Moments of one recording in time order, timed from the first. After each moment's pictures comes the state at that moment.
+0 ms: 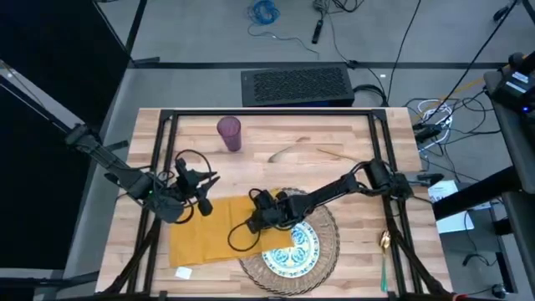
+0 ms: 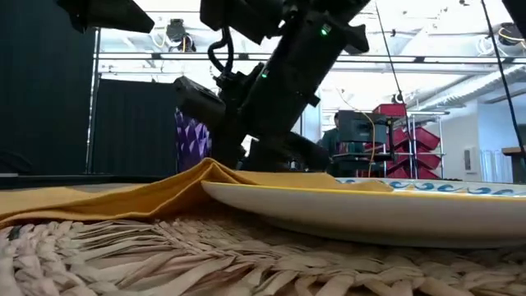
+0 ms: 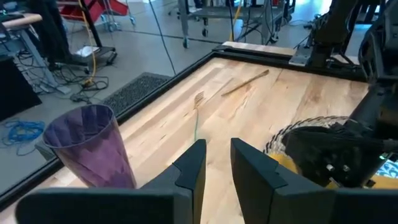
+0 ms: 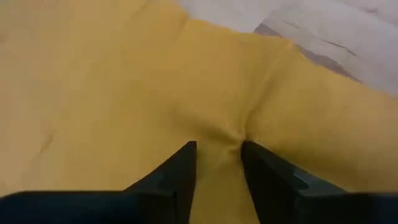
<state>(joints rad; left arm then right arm) -0.62 0.95 0.71 -0.44 -1.08 -0.56 0.26 2.20 1.54 -0.37 0.39 1.04</state>
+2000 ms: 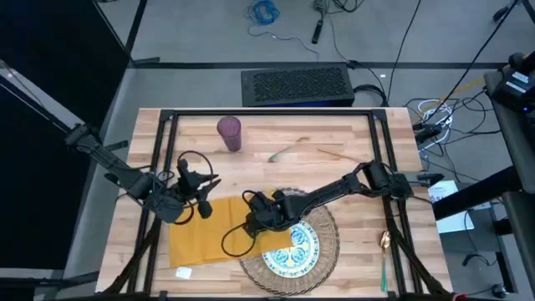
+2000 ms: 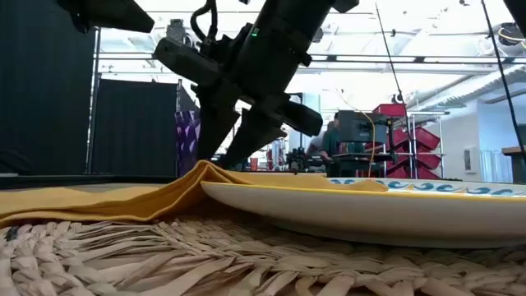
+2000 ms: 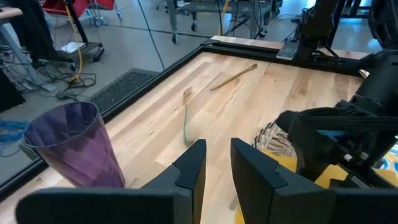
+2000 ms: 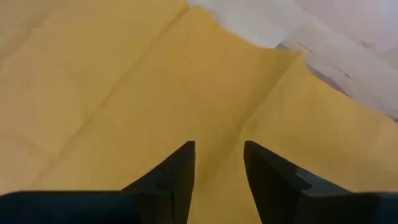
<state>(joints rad) -0.62 0.95 0.71 -0.43 -1.02 -0.54 0.29 2.21 1.70 -0.58 0.39 1.01</state>
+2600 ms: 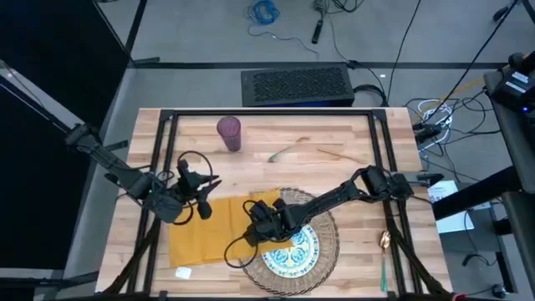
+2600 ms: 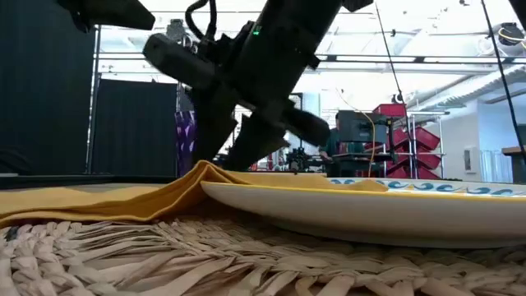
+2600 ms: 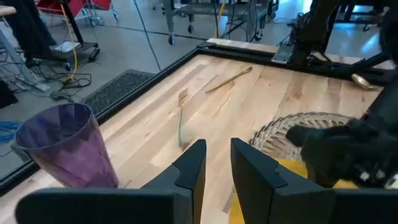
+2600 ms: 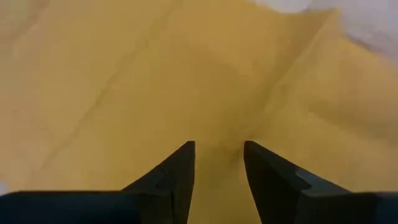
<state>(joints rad) -0.62 0.95 0.71 -0.40 -1.01 -0.54 0.34 2.25 1.70 -0.56 0.39 1.08</state>
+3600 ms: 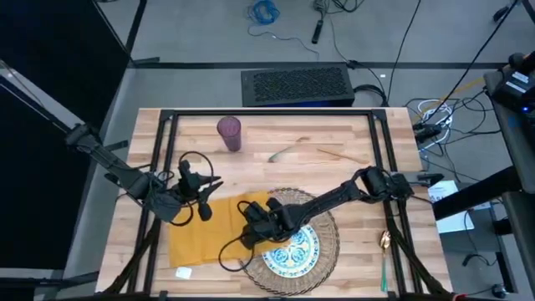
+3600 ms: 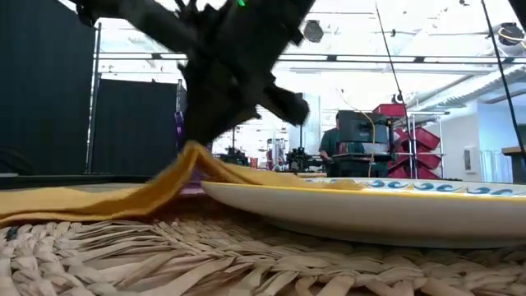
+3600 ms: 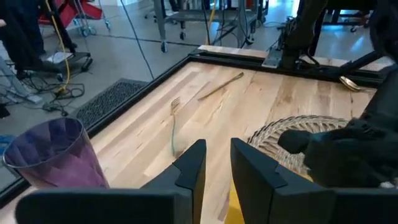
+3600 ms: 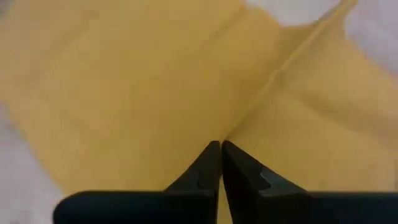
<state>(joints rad) -0.62 0.95 0.71 -0.32 -1.00 -0.44 0.33 2.26 1.82 -0.57 0.42 0.92</state>
